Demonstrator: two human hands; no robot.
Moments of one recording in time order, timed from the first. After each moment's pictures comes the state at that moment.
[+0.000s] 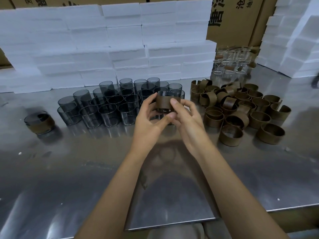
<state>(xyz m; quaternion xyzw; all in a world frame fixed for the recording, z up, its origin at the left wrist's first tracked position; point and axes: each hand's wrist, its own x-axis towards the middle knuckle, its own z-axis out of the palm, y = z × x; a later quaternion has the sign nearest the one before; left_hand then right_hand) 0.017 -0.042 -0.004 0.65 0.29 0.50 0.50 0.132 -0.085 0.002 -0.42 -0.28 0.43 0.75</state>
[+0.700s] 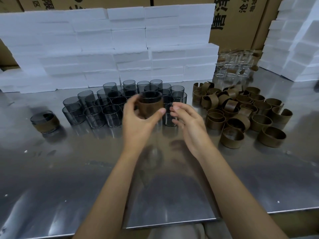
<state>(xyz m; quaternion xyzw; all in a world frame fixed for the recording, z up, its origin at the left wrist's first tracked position) 0.003 -0.030 0.004 0.60 0.37 0.57 0.42 0.140 -0.083 -0.009 -0.45 -0.34 0.40 0.72</state>
